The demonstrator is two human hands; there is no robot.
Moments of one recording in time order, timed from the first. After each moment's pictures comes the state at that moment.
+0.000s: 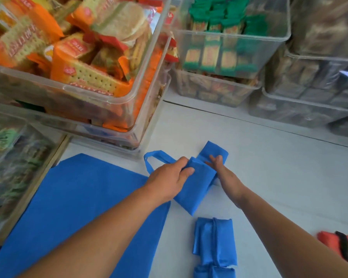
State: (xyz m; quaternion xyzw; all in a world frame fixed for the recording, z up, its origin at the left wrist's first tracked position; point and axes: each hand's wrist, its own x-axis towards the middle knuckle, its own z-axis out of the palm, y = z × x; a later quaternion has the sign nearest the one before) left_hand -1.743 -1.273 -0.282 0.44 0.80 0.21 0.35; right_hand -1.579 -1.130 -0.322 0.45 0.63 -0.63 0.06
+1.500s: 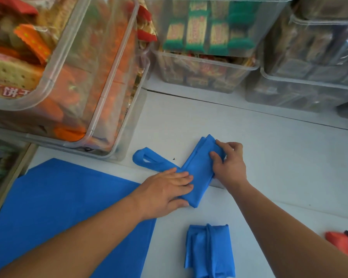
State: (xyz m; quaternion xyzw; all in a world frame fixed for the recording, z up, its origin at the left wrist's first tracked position) left_hand -1.749 -1.268 -0.380 0.74 0.62 0.13 0.21; right_hand -1.586 -1.081 -0.395 0.54 0.70 -0.44 -0.14
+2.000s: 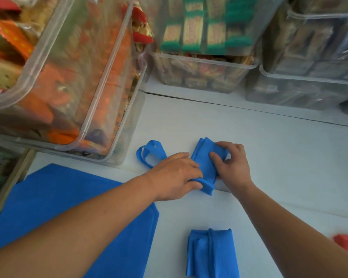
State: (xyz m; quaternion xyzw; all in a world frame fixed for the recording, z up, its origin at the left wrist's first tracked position) left_hand -1.753 -1.206 -0.343 0.72 0.63 0.07 0.26; right_hand -1.580 -1.080 -0.397 0.51 0.66 -0.51 -0.19
